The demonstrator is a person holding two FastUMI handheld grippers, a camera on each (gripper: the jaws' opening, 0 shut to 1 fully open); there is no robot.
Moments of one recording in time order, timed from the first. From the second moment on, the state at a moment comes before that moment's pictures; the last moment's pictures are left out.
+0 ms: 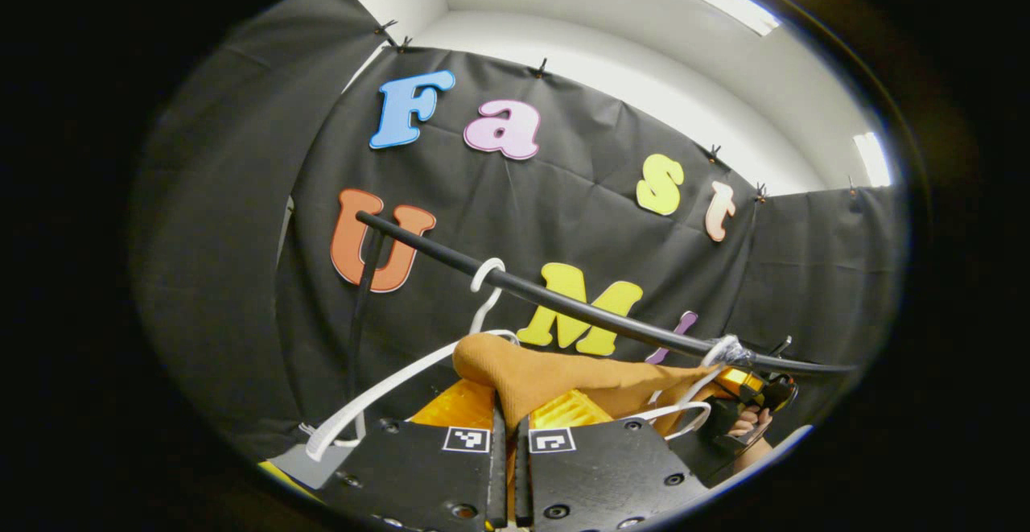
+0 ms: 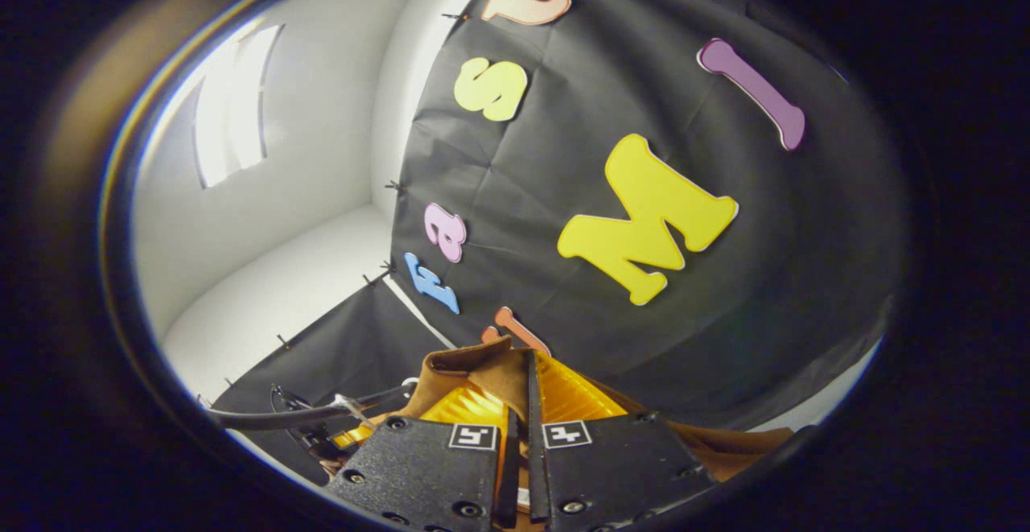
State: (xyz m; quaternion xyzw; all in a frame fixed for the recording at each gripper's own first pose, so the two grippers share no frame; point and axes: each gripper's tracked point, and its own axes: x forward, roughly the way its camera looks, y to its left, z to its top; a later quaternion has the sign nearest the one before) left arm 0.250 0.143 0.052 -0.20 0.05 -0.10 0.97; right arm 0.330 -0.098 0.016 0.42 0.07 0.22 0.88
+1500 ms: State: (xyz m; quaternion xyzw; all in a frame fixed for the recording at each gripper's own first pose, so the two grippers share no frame) left arm 0.225 0.150 -0.067 -0.27 0.15 -0.16 0.94; right arm 0.324 -0.085 -0.129 0.54 0.20 0.18 0.80
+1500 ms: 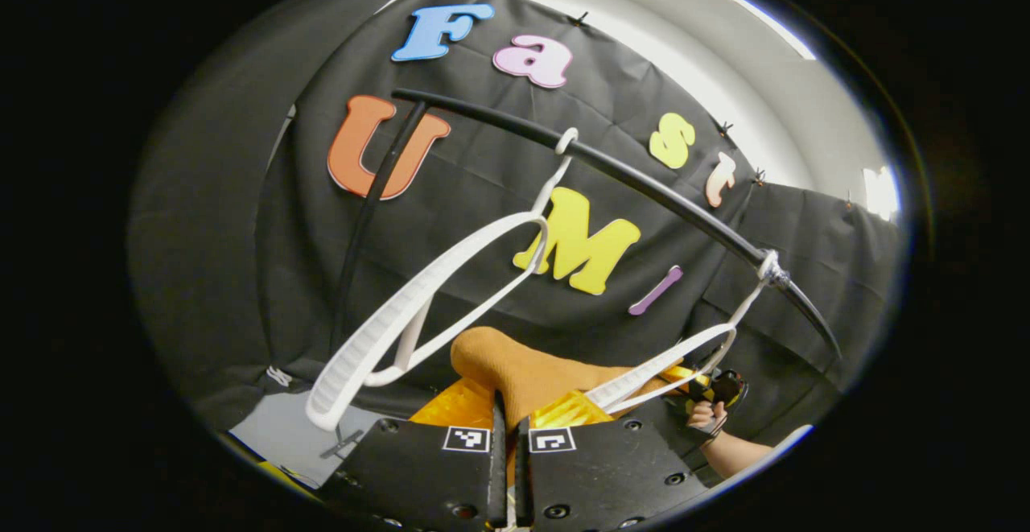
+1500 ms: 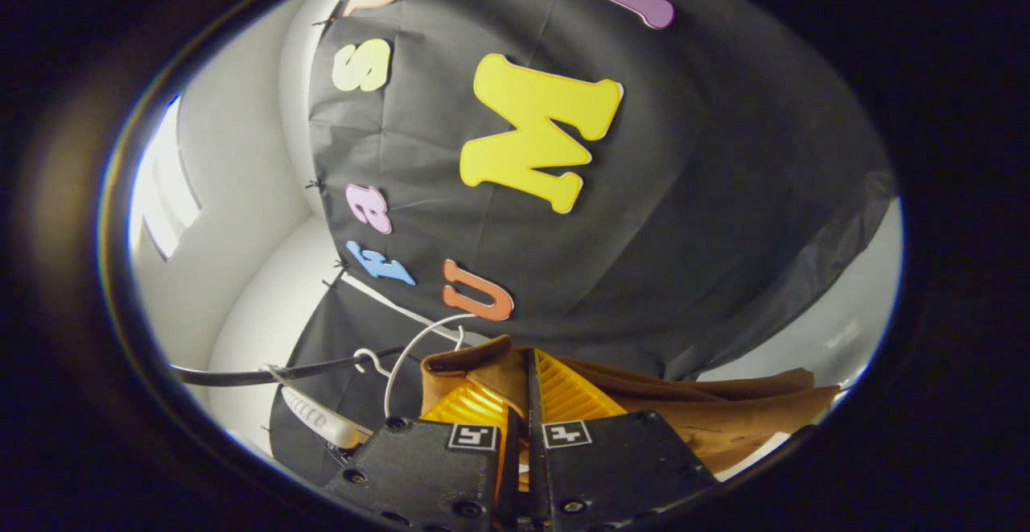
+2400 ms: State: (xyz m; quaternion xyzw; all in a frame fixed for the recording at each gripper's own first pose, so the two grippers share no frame) left arm 0.137 0.109 -0.109 -0.25 0.18 -0.16 0.94; right arm 0.205 -0.046 -0.152 0.51 0.22 0.18 0.81
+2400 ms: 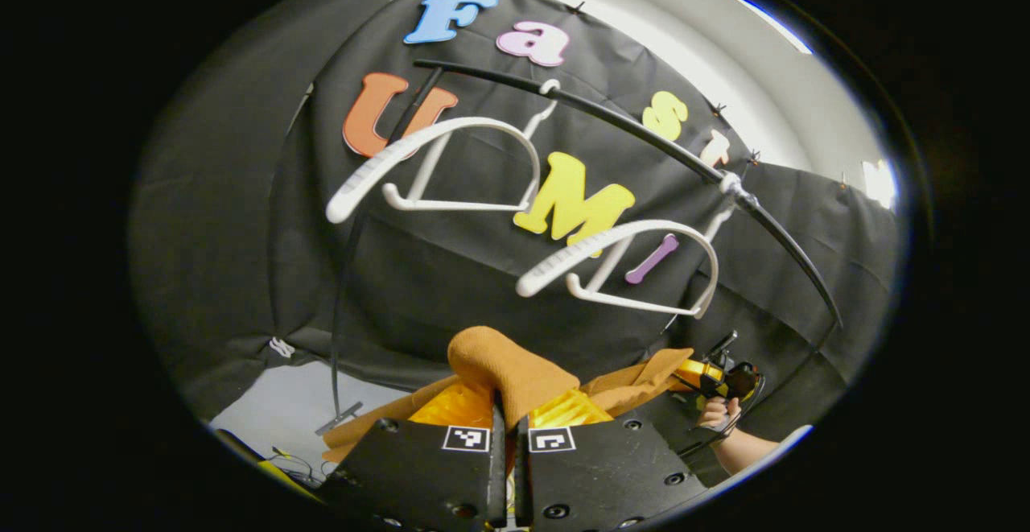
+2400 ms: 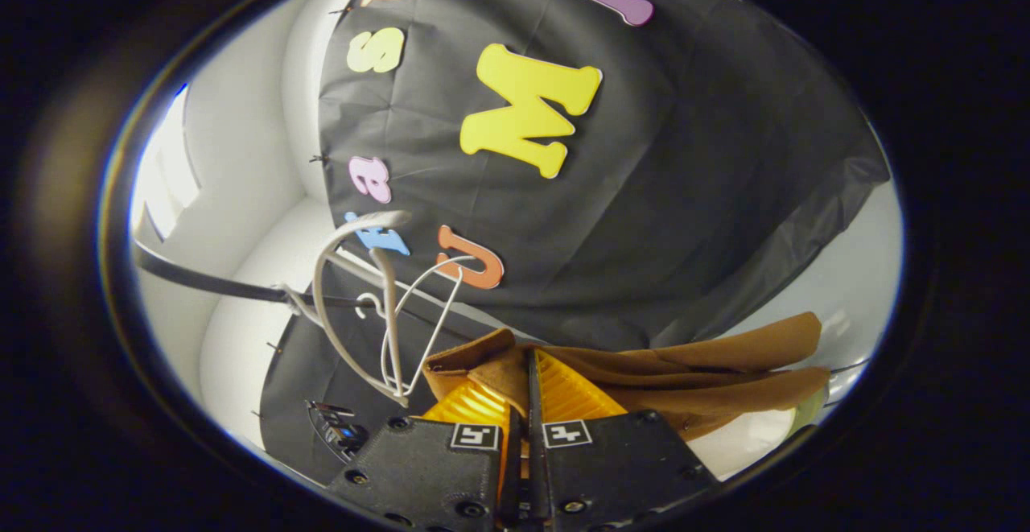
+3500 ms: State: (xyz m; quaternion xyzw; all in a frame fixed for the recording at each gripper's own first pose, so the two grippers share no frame) left arm 0.076 -0.016 -0.134 -0.16 0.20 -0.23 0.94; right arm 0.105 0.129 -0.160 0.41 0.27 0.29 0.82
